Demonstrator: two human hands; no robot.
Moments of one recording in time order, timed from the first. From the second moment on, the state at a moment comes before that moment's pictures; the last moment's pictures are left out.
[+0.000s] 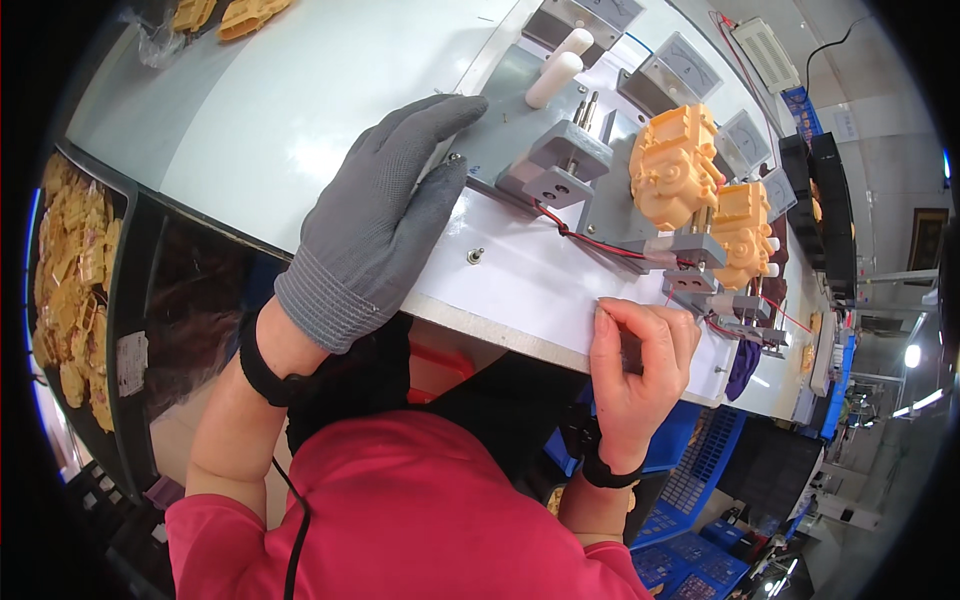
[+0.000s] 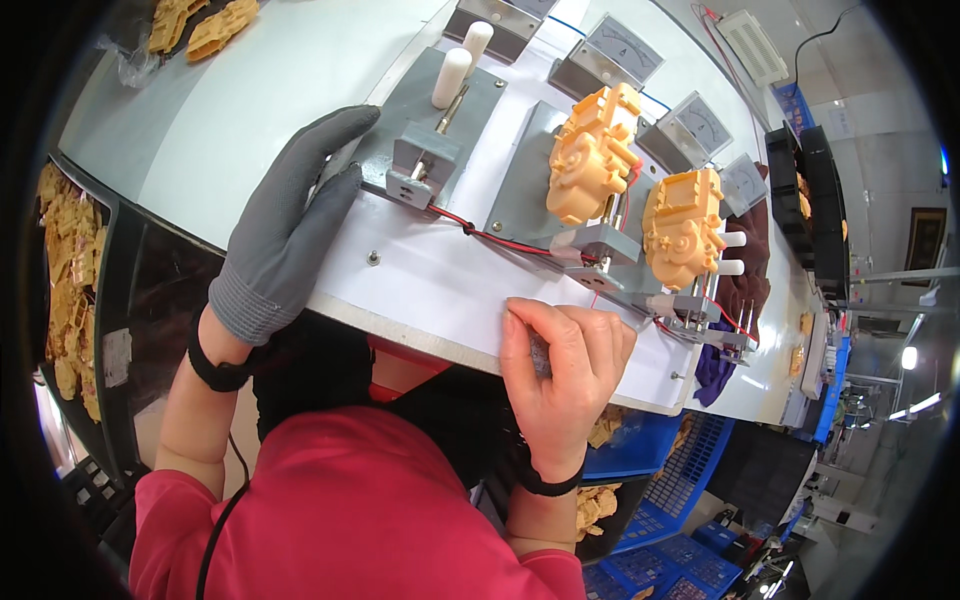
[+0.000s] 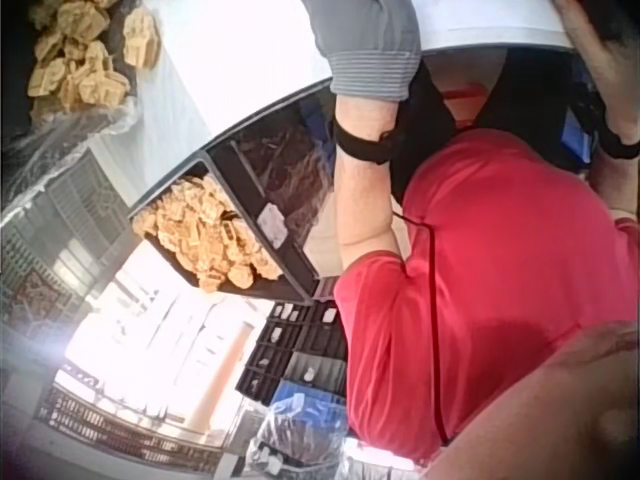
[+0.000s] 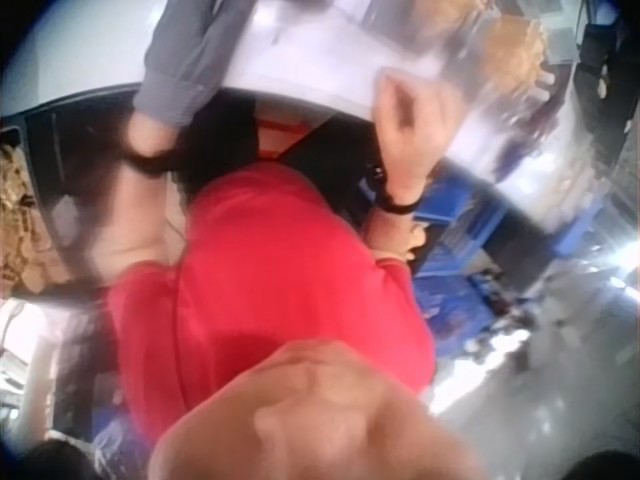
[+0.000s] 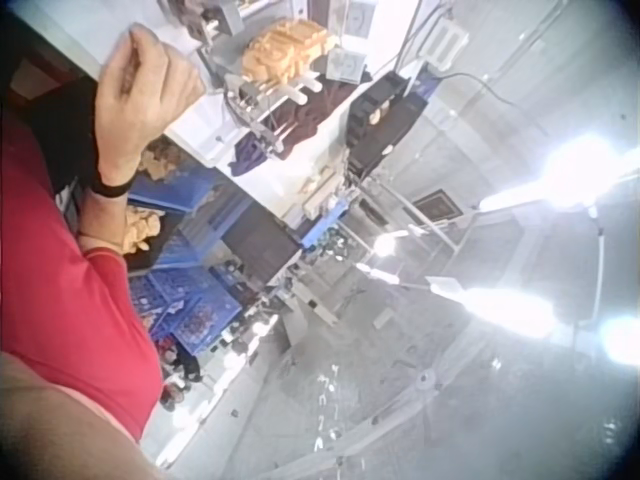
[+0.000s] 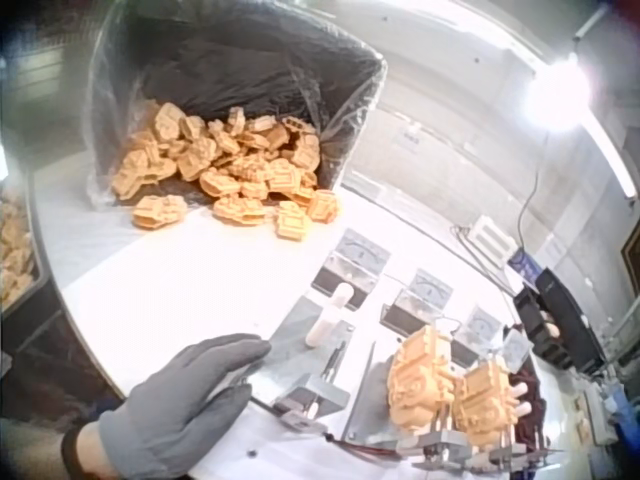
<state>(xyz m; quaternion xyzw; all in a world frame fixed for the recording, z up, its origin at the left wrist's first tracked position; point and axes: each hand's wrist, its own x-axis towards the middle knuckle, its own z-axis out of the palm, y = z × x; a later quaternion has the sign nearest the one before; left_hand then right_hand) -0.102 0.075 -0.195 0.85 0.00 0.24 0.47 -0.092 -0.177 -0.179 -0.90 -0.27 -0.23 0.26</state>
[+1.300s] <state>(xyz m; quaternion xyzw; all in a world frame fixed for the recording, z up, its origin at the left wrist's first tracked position) -0.103 0.074 -0.196 0.84 0.00 0.24 0.48 -0.094 -0.178 -0.178 -0.89 -0.29 -0.23 0.26</state>
